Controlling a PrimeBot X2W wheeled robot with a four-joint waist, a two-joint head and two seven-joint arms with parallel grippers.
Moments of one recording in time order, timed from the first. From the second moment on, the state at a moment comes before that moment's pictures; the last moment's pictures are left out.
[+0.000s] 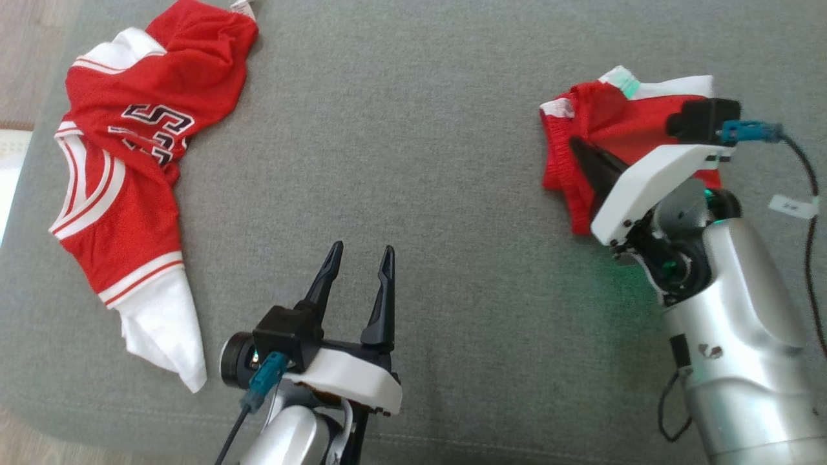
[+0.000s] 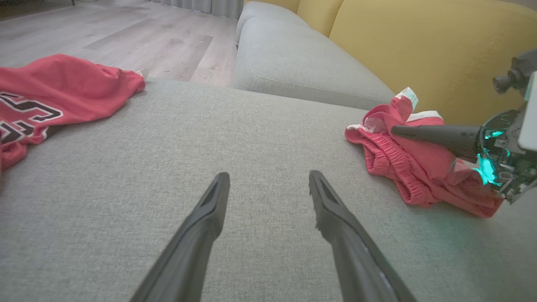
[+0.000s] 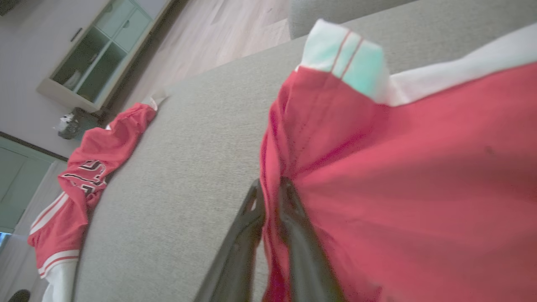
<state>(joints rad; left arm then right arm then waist) -0.13 0.05 -0.57 0.10 -0.33 0.24 -0.25 -0.55 -0.07 0.12 0.42 0.53 0.12 0.51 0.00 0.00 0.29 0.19</state>
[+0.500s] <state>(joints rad) -0.09 0.05 -0.52 0.12 -0.34 0.24 -0.25 -0.44 -0.08 0.33 0.32 0.69 0.12 0.36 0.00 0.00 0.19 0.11</state>
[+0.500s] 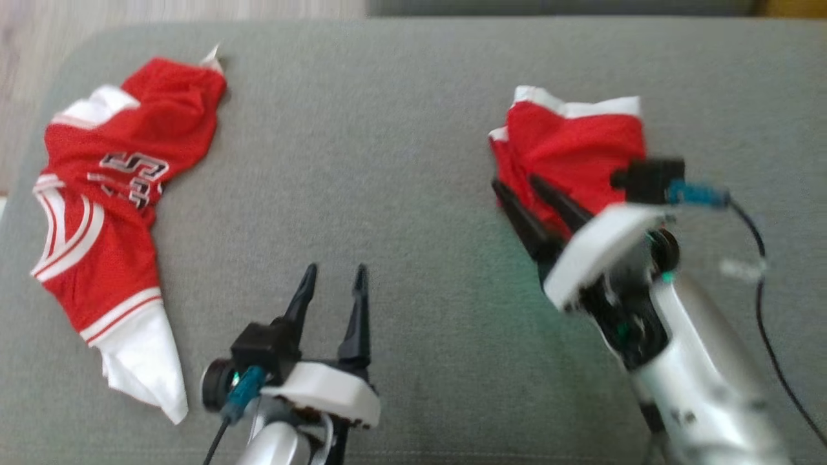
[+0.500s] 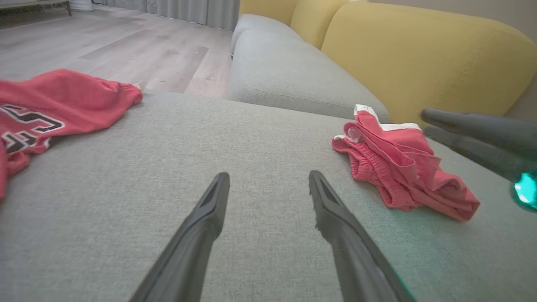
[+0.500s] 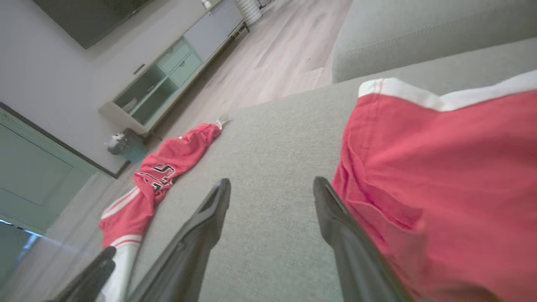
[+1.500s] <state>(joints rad) 0.20 0.06 -0.28 0.14 -0.19 0.16 -0.25 0.14 -0.09 -0.10 0.23 0.10 0.12 -0.24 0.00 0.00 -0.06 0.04</state>
